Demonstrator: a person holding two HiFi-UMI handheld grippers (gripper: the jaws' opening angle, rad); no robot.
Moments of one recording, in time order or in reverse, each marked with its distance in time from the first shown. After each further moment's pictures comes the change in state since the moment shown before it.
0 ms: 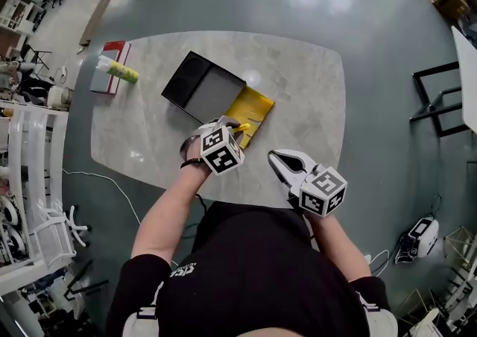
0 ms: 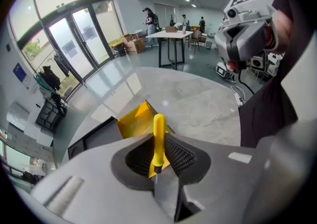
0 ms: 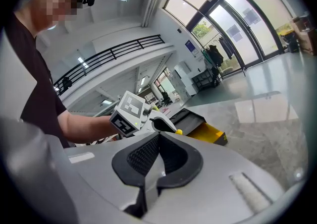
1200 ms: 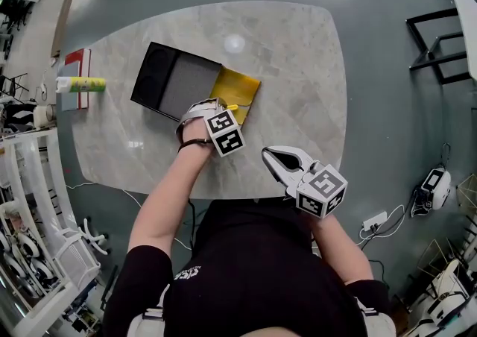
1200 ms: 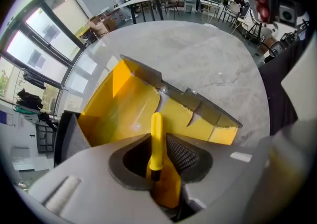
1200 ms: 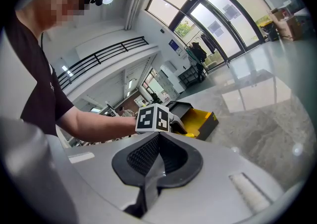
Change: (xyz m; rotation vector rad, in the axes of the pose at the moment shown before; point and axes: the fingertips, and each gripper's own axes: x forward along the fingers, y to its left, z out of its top) left arm 0.126 0.015 -0.060 0.298 0.297 -0.064; right arm 0.020 -0.031 -0.047 0.155 -0.015 -0.103
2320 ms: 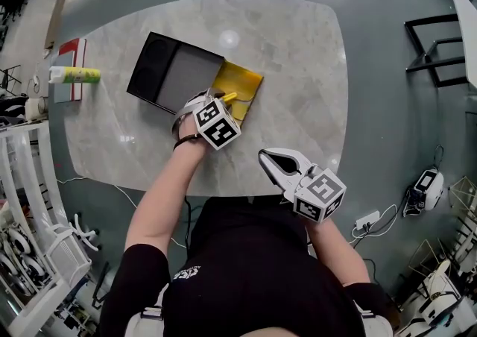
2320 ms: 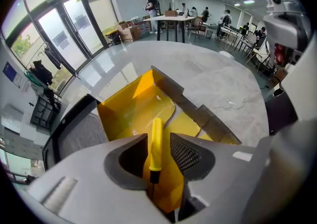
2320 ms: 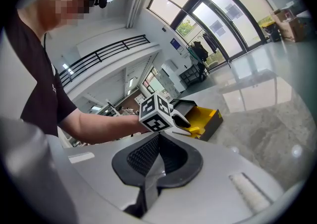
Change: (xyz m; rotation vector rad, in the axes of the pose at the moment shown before) left arm -0.014 0.021 0.006 -0.265 -0.180 0.010; right arm 0.008 0.016 -0.006 -0.020 0.022 0.007
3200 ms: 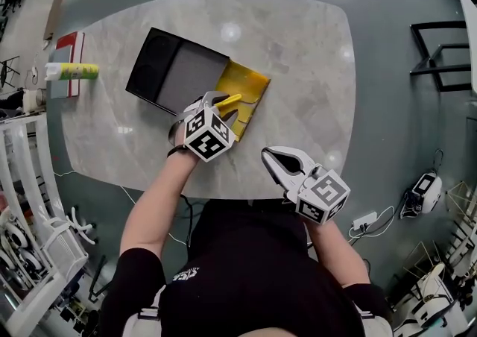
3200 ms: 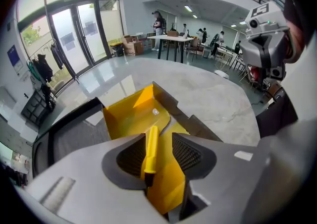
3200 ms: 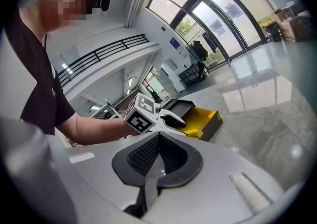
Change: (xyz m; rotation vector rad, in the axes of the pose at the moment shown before) left arm -0.022 -0.003 0.010 -0.073 -0.195 -0.066; right arm 0.015 -0.014 0.007 -0.002 0.009 -0.004
